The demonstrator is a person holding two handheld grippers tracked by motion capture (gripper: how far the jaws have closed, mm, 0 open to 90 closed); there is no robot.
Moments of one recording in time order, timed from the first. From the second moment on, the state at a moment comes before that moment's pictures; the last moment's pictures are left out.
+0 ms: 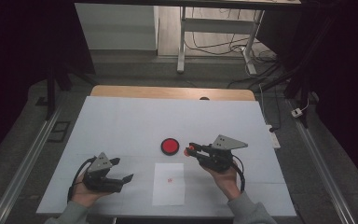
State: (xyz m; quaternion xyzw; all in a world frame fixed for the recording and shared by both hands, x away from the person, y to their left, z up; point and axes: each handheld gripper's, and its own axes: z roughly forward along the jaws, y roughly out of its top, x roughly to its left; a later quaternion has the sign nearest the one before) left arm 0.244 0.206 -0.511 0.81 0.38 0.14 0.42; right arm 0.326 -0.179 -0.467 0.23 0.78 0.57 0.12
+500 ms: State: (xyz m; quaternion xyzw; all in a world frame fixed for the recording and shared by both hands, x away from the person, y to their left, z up) left arm 0.245 0.205 -0.512 0.82 0.38 0.14 0.42; right arm 0.342 -0.183 -0.474 0.26 0.78 0.55 0.14
